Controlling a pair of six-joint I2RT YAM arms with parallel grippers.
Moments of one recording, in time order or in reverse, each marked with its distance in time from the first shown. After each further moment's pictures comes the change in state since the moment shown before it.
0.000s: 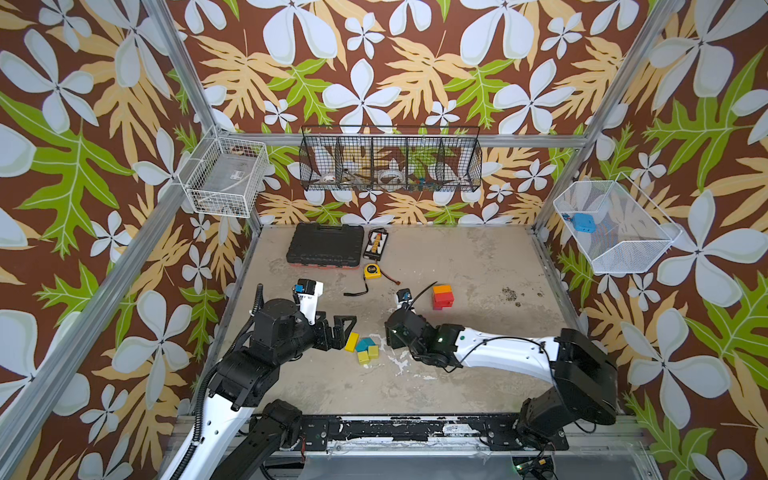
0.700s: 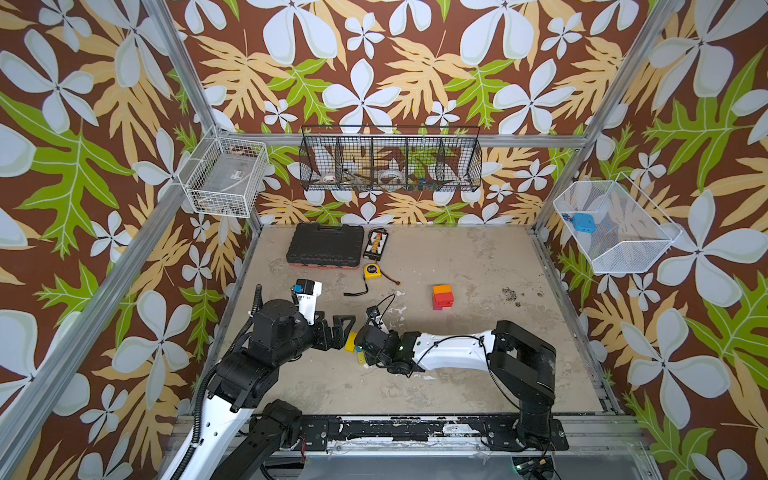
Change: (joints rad) left arm 0.000 -0.006 0.000 -0.001 -0.011 0.000; right arm 0.093 0.269 0.158 -0.042 -0.029 0.026
